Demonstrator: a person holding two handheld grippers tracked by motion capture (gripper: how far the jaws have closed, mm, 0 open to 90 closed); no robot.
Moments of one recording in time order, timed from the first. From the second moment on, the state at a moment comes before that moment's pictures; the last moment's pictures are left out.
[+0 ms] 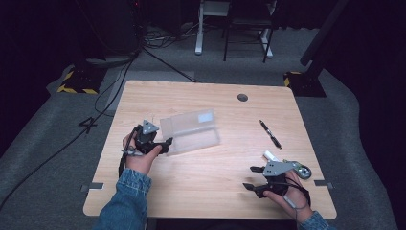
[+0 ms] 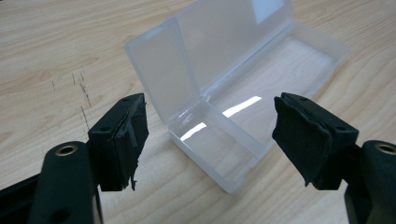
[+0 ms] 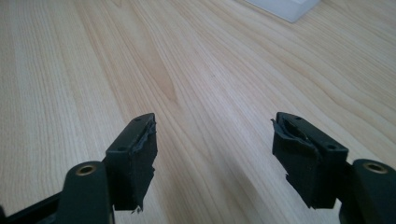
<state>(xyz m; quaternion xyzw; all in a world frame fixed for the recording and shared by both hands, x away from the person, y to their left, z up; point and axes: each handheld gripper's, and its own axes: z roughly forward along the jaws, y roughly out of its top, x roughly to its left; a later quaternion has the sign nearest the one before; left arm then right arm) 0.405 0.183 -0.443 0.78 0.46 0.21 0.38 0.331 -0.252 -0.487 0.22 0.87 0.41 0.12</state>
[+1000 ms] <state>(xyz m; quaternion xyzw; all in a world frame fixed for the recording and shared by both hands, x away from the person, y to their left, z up) 0.451 0.161 -0.480 0.79 0.49 0.22 0.28 0.313 -0.274 -0.493 0.25 0.87 0.40 0.12</state>
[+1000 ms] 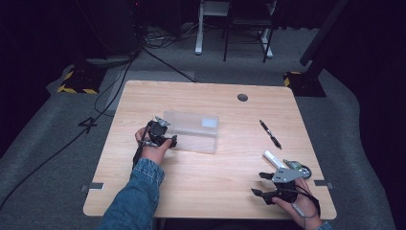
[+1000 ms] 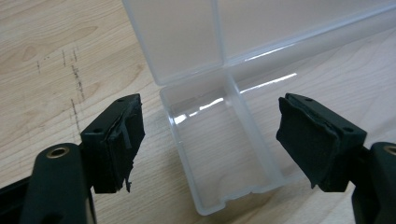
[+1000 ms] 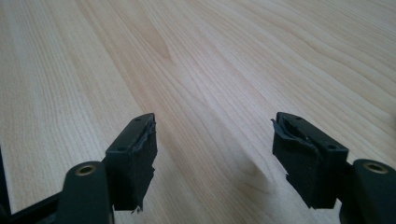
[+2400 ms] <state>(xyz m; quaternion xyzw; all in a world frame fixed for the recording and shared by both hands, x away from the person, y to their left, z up) 0.352 0.094 -0.489 0.89 0.33 0.12 0.30 0.336 -0.281 -0.473 0.24 0.86 0.43 0.13</state>
